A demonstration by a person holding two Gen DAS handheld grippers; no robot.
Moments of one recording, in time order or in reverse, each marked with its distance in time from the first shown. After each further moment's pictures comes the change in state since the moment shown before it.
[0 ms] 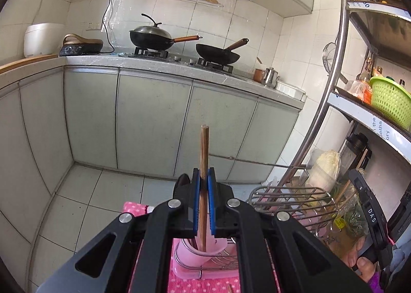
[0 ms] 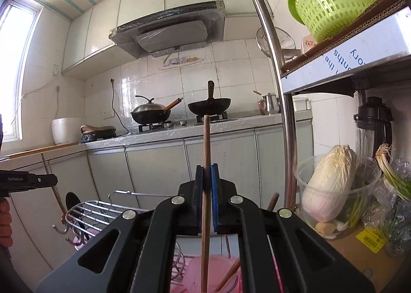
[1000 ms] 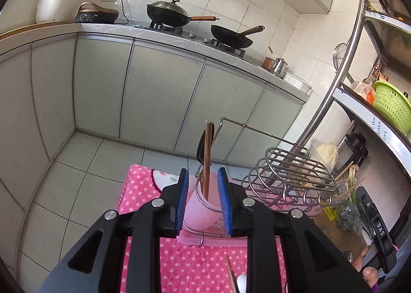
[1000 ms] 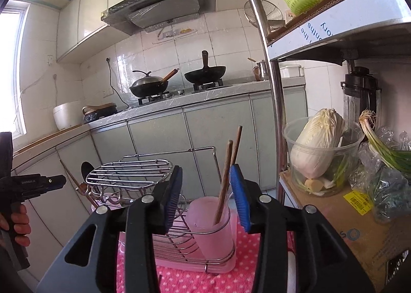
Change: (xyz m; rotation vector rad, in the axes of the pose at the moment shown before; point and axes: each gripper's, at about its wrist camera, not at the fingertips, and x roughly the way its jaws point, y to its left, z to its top) left arm -0.026 0.031 -0.036 -0.118 0.099 -0.013; right arm -0.053 -0.008 -0.006 0.051 0.165 -0.009
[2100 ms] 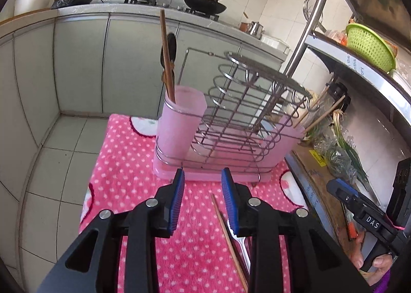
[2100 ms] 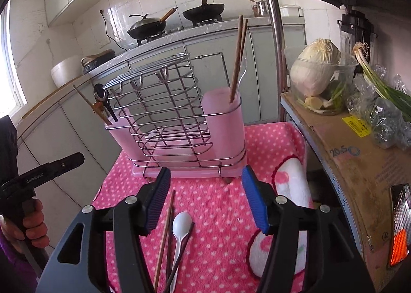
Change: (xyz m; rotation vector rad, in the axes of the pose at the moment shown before) left arm -0.007 -0.022 -0.097 0.101 0.171 -0.089; right arm -0.033 0.022 -0.073 0.030 0.338 -0.012
